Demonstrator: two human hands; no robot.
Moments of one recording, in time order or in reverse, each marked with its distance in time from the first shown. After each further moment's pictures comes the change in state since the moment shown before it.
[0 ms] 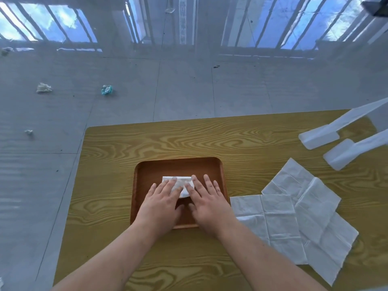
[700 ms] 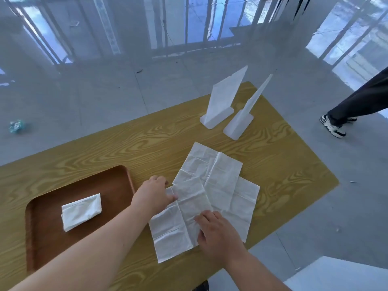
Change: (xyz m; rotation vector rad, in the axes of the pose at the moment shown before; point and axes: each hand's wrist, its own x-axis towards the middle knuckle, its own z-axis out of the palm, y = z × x) left_hand 0.101 0.237 0.003 -0.076 -0.243 0.037; right_hand -0.219 0.164 0.010 0.220 0.090 0.392
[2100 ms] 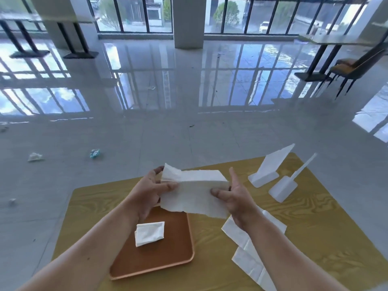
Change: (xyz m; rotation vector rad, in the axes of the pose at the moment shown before) left_hand -0.146 -0.093 -0.204 -1.396 0.251 0.044; right_hand 0.078 -0.170 -0.194 1.255 0.087 0.011
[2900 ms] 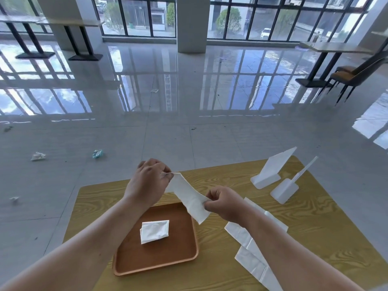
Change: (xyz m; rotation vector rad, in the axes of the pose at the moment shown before) left_hand -0.006 0.018 -0.022 1.094 0.345 0.481; right_hand -0.014 -0.017 0.034 -0.707 -0.212 -0.021
